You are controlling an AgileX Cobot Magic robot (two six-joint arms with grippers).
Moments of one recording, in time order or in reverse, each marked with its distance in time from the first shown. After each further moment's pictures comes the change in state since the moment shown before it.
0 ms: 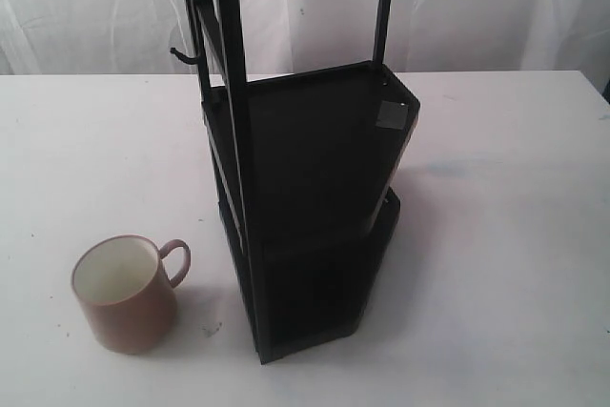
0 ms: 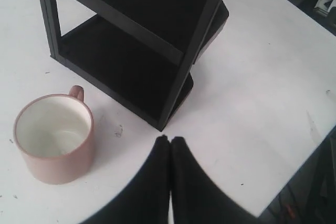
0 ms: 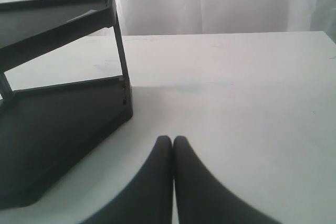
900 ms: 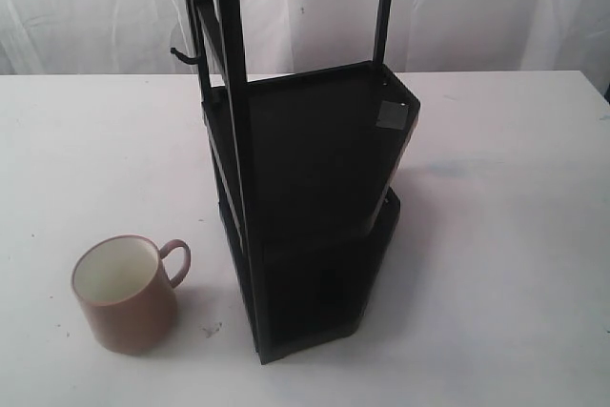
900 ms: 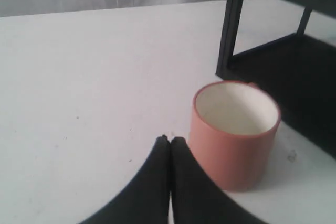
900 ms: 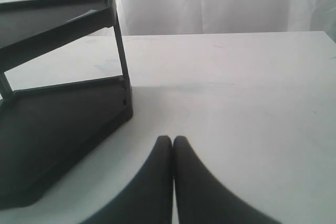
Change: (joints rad) left arm 0.205 -0.422 0.606 0.283 -0.531 -0.116; right arm 0.000 0.000 0.000 0.000 0.000 0.000
